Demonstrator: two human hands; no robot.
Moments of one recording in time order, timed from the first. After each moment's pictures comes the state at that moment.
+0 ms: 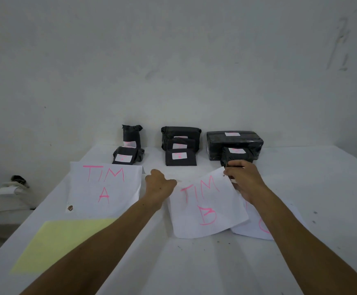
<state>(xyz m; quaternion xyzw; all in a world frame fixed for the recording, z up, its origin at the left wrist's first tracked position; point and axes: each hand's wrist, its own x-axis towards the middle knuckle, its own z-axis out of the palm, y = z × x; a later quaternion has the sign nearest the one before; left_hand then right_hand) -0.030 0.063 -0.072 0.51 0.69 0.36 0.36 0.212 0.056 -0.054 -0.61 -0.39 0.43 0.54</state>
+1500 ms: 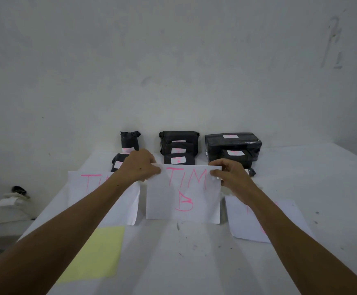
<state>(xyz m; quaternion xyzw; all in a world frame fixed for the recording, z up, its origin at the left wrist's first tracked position) -0.081 0.084 0.013 0.72 0.65 0.18 0.14 0.202 0.064 -0.057 -0.53 -0.56 0.40 0.49</state>
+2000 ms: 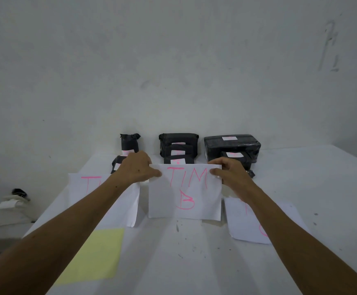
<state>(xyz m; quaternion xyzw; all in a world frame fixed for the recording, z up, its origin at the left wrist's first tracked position) -0.086 0.087 0.011 0.72 0.67 0.16 0.12 0.205 0.069 -0.051 -0.54 -0.57 0.38 0.49</state>
